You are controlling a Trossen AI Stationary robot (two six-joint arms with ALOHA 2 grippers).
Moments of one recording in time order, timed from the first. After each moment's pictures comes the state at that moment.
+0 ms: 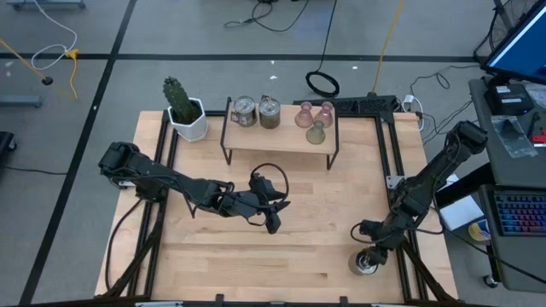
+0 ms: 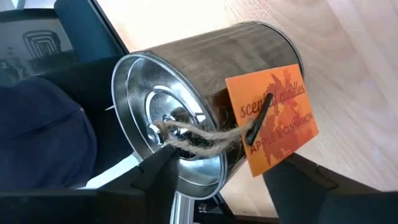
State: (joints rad) left arm -0.31 1.64 1.22 -0.03 -0.50 -0.53; right arm 0.86 1.02 0.39 -0.33 -0.21 1.61
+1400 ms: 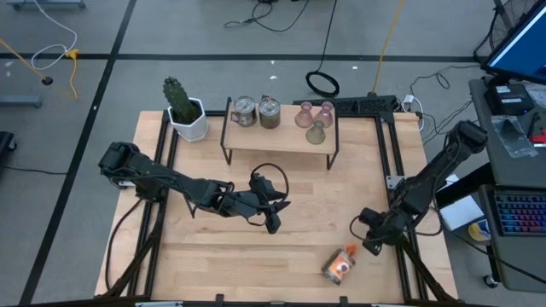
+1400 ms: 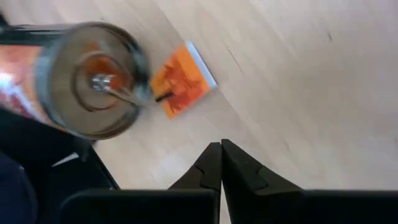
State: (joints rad) left arm -0.31 1.64 1.22 -0.02 -0.50 -0.53; right arm 0.85 0.97 0.40 -0.44 -0.04 1.61
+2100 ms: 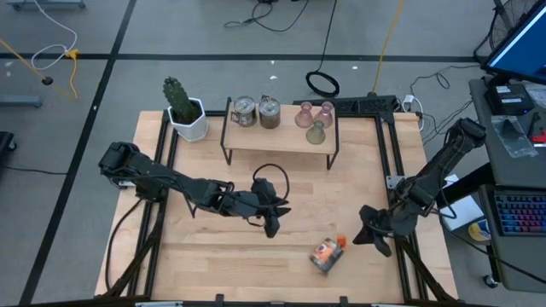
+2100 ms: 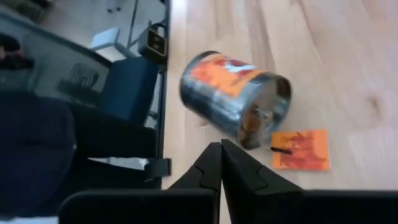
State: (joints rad) left arm -0.31 1.64 1.22 -0.02 -0.38 -0.61; right arm 0.85 0.78 0.40 -0.22 0.21 1.06
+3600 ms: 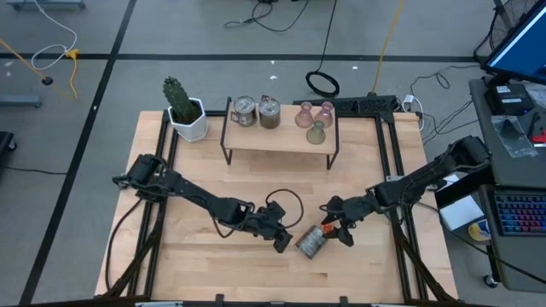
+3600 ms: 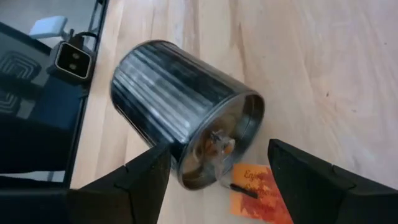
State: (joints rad) left arm -0.34 1.92 1.22 -0.01 -0.17 -1.03; right arm 0.39 1.24 0.40 0.17 -0.08 0.64
